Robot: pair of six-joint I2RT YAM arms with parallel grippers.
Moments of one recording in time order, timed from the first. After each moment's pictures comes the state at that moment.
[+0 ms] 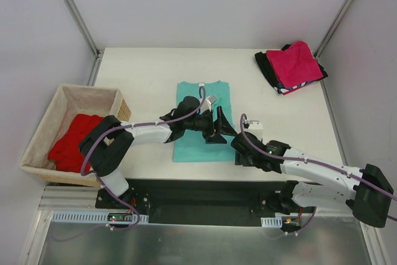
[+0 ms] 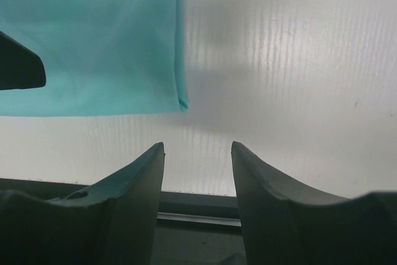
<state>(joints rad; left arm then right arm) -0.79 1.66 0.86 0.34 0.67 -1.19 1.02 1.06 0.64 -0.71 0.42 0.90</state>
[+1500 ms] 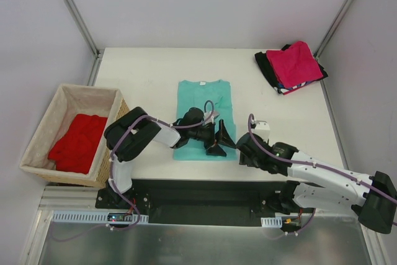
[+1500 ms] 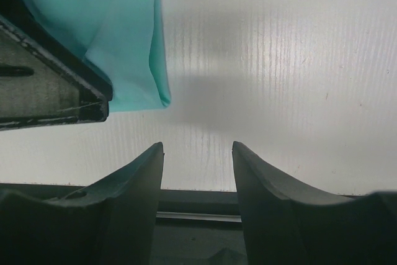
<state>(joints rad) -0.80 1.97 0.80 0.67 0.78 -1.30 1.02 0.96 0.62 -0.79 0.47 0.93</state>
